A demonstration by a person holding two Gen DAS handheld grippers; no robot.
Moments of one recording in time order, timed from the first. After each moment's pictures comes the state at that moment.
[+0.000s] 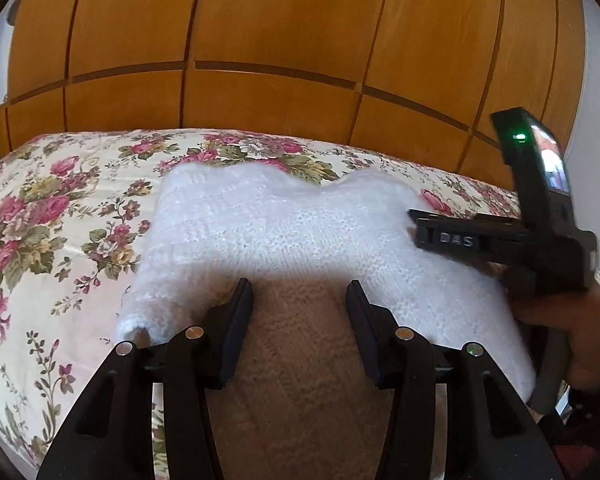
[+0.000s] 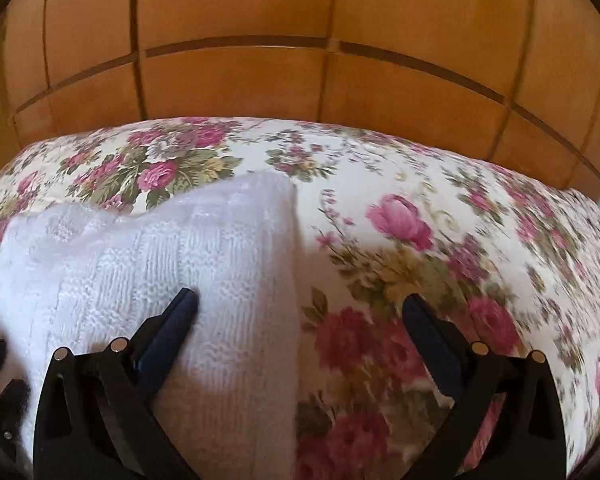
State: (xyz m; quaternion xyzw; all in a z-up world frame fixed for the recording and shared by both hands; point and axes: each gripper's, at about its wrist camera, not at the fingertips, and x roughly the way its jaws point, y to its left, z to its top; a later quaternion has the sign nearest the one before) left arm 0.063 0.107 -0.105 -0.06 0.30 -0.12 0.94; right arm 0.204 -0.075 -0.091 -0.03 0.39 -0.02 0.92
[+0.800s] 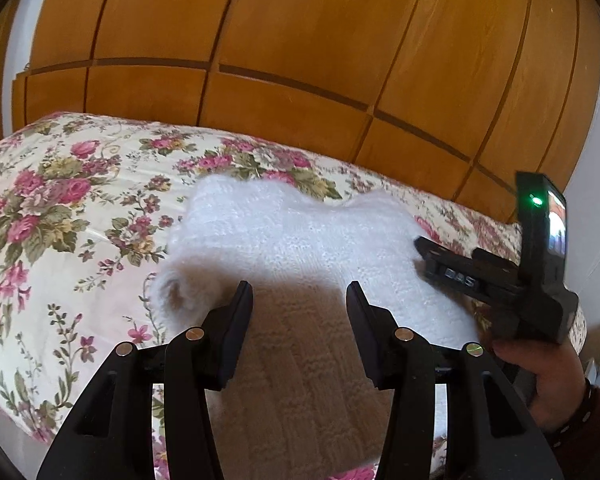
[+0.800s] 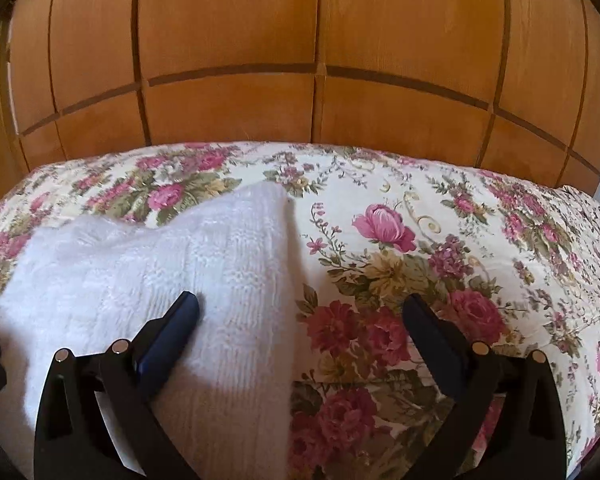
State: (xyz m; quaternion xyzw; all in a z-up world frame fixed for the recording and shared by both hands) left arm 0.040 0.128 -0.079 -0.12 0.30 -0.11 0.94; right arm 0.181 -0.084 -0.077 -0.01 0.34 -0.01 0.94
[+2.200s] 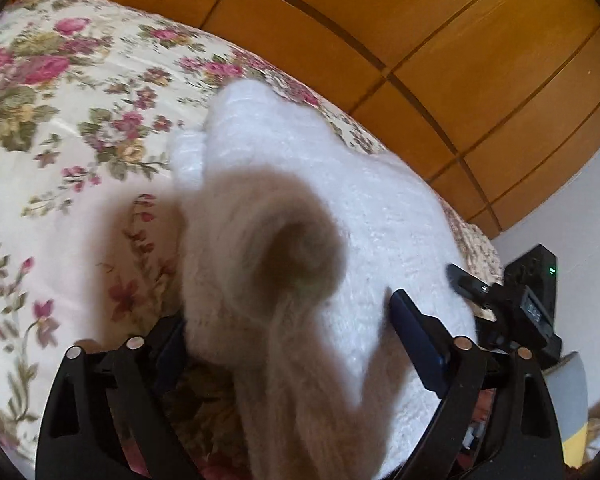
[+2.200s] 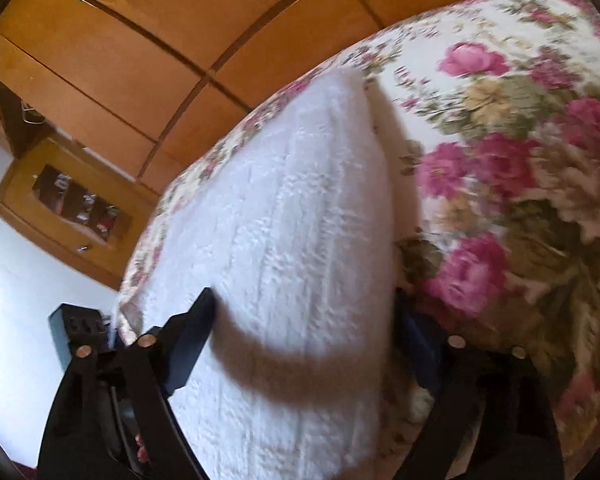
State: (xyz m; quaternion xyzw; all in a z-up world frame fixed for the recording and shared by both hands) left arm 0.095 0.172 -0.129 -0.25 0.41 -0.21 0.85; right arm 0.172 -0.120 -0.121 0.28 0.46 0.24 0.81
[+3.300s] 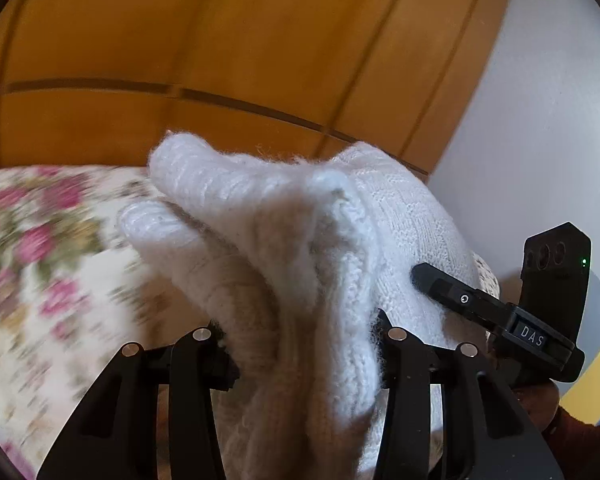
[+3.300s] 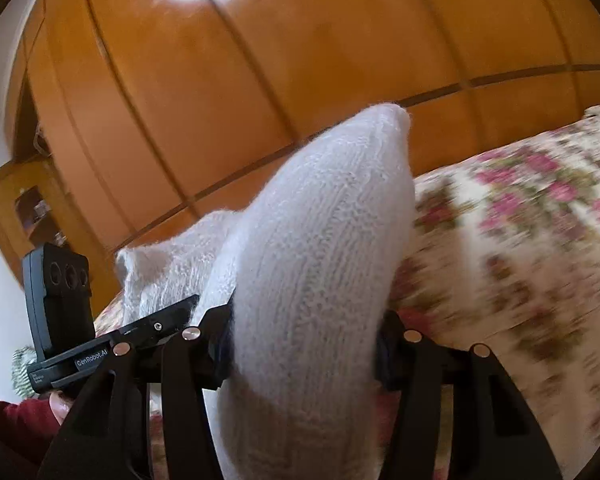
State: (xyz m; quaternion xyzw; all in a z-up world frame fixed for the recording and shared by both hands) left arm 0.176 -0.057 -0.042 -0.08 0.30 -0.38 0.87; right arm 0.123 -0.271 -0.039 0.21 0.25 0.13 0.93
